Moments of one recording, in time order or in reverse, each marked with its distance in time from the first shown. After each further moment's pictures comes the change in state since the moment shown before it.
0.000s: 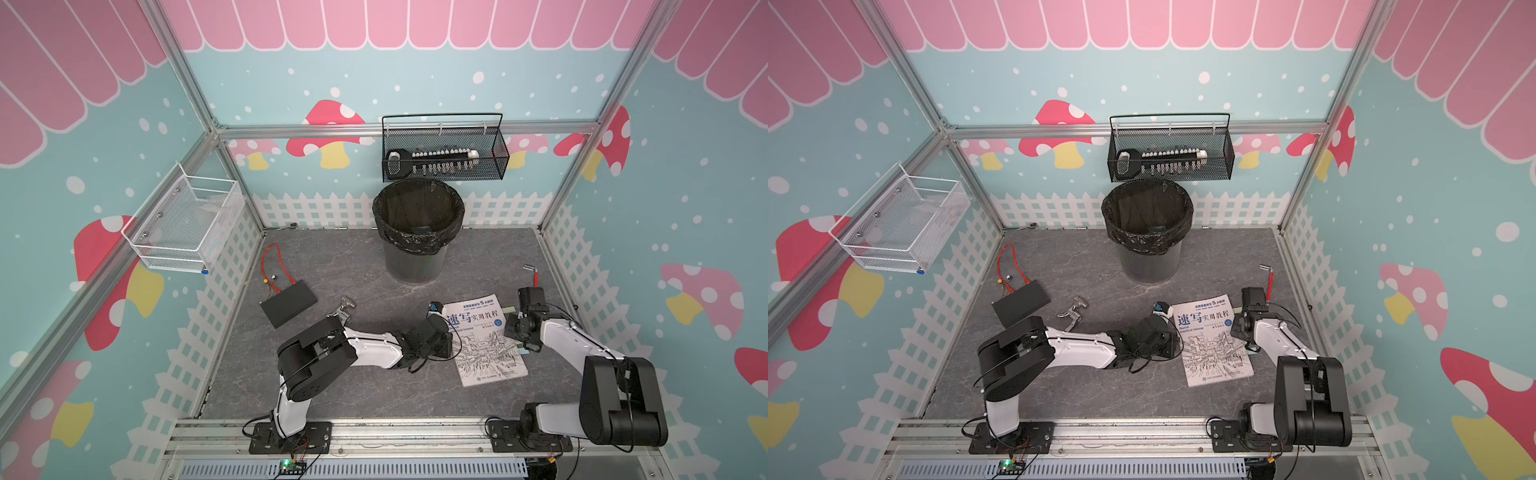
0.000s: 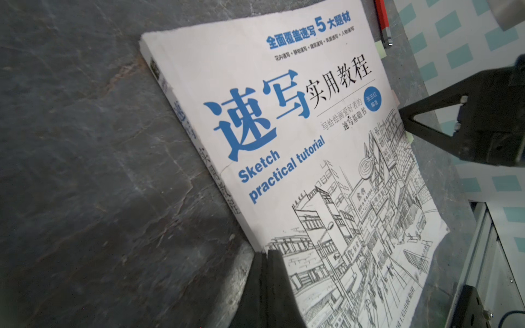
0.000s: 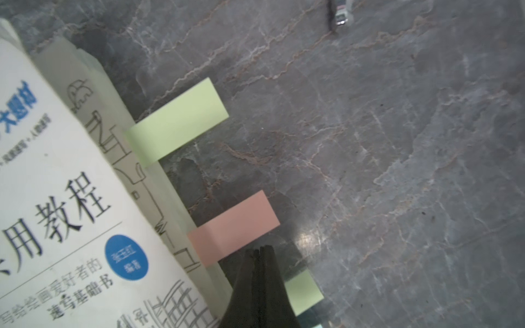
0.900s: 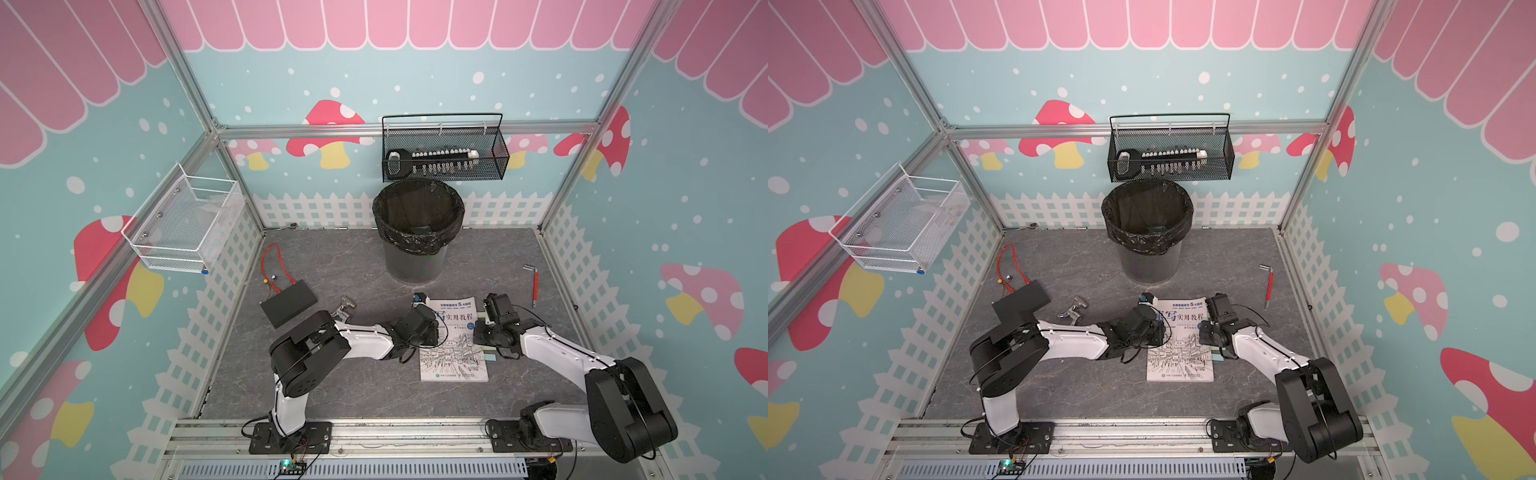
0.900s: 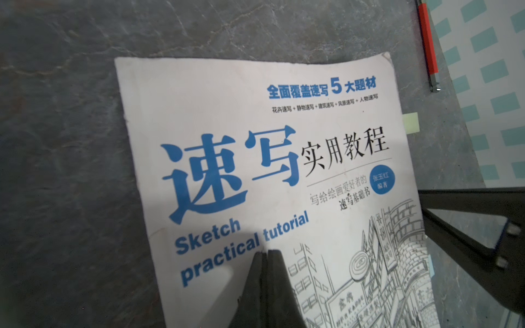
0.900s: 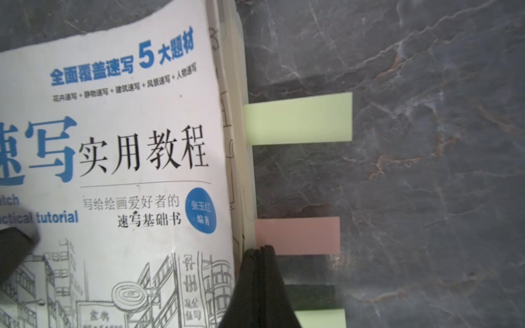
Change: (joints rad) left arm 0.106 -0.037 -0.052 -0.029 -0.034 -0.015; right arm 0.373 -0.028 -0.044 0.074 -0.072 0.149
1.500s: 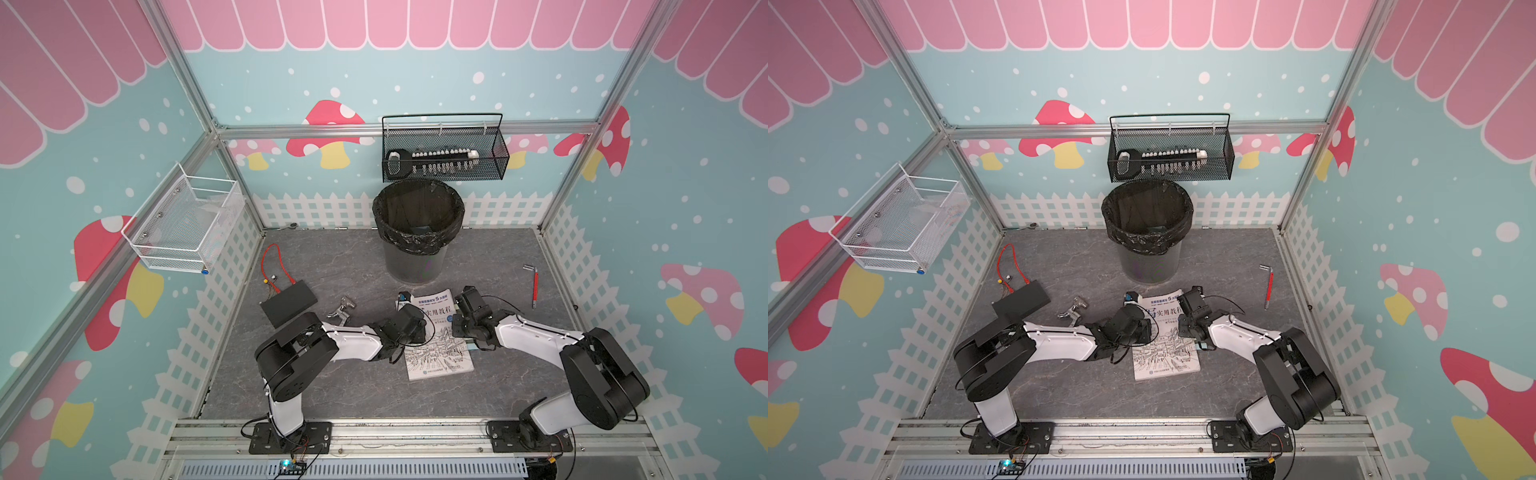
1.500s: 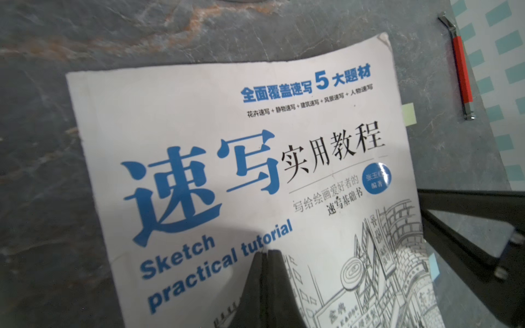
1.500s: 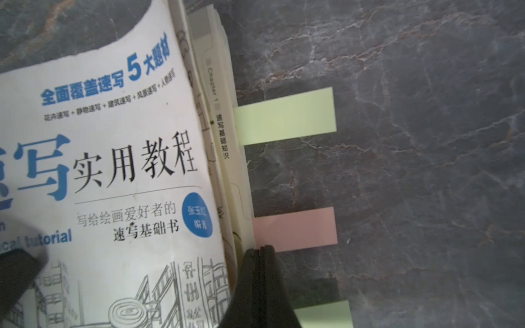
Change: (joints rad) left arm 0.053 -0.069 -0.090 0.001 -0.071 -0.003; right arm 0.197 0.171 0.124 0.068 0.111 0.084
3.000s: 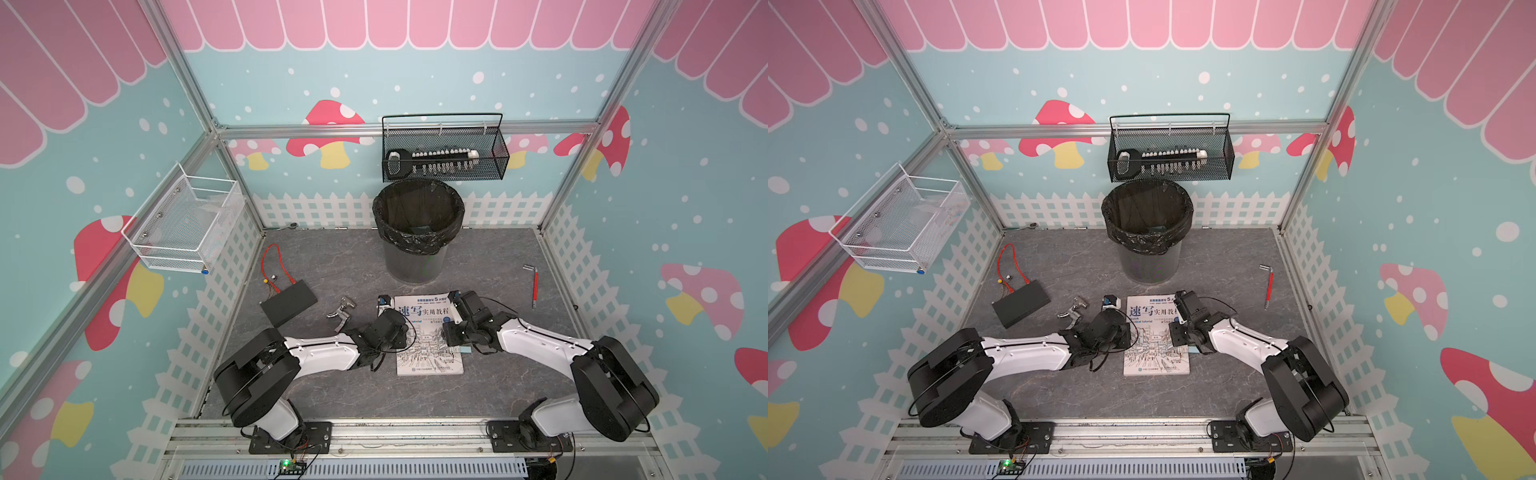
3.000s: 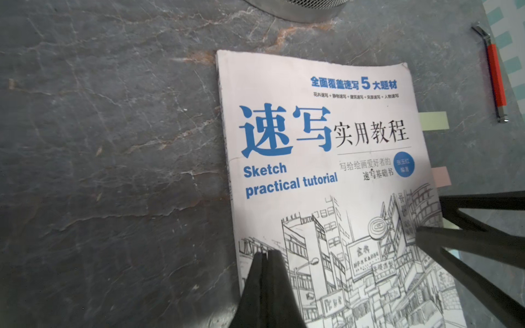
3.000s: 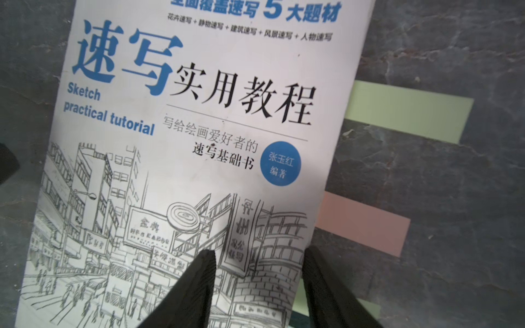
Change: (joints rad) left arm 0.020 -0.222 -0.163 -0.120 -0.069 0.000; right arm 0.029 -0.066 -0.004 -0.045 -0.184 -0.207
